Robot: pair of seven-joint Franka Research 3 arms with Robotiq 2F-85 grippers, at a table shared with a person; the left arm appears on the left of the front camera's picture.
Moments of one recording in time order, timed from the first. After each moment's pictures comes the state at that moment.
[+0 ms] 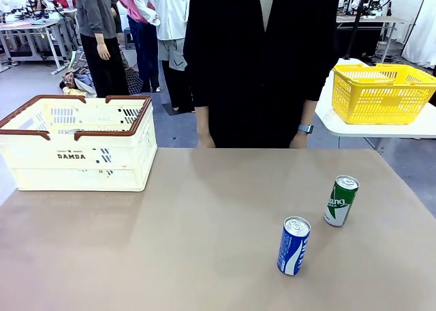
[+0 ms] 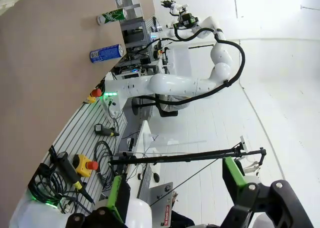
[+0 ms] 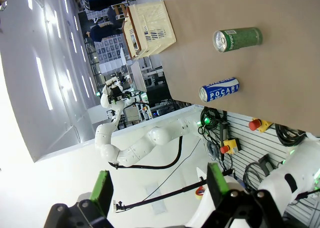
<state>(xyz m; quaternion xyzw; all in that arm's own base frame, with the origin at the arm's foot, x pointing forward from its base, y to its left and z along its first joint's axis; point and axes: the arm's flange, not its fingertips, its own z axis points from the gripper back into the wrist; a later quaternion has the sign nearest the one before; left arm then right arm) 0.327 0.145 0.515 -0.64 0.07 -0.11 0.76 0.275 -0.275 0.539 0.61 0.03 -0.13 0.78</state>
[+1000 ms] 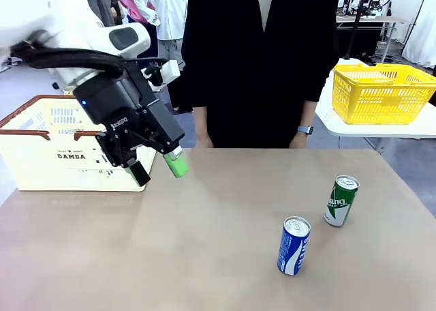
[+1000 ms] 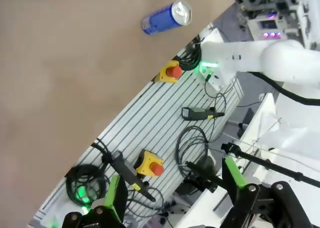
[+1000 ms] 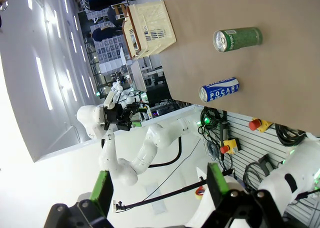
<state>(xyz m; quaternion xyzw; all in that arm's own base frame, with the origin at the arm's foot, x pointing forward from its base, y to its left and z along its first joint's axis) 0.258 -0.251 0.567 -0.28 0.05 -0.26 0.92 0.276 -0.274 0.539 0.61 0.03 -0.13 0.78</state>
